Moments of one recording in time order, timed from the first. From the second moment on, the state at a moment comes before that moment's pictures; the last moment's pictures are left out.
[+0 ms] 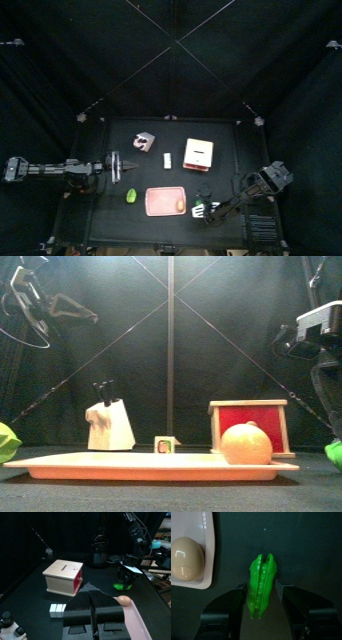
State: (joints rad) left arm 0.12 -0.84 1.22 0.00 -0.35 0.00; right arm 0.54 0.07 0.64 -0.41 0.78 2.22
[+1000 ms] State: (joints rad) left arm 0.12 -0.84 1.22 0.00 -0.35 0.00; right arm 0.52 0.10 0.64 -0.41 0.73 2.22
